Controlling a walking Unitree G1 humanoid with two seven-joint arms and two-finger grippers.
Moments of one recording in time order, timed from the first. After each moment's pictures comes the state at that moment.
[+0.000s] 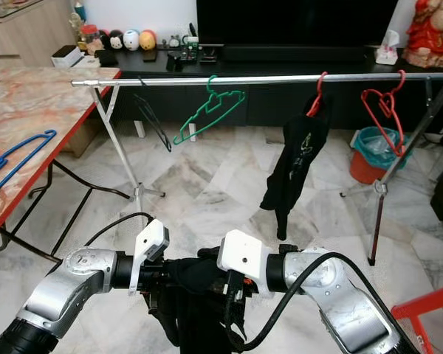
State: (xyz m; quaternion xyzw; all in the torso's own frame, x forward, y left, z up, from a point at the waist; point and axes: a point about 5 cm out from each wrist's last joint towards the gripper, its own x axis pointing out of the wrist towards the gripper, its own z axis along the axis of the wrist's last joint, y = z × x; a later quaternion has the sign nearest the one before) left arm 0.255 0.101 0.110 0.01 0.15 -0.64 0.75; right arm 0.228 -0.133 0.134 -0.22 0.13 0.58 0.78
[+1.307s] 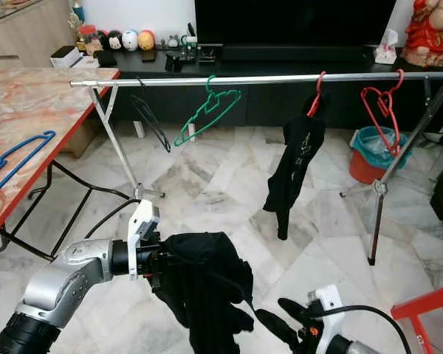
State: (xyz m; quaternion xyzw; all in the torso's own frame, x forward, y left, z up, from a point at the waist) left arm 0.267 0.106 0.131 -0.07 0.10 -0.62 0.78; right arm 0.165 -0.224 0.002 0.19 0.30 0.30 0.89
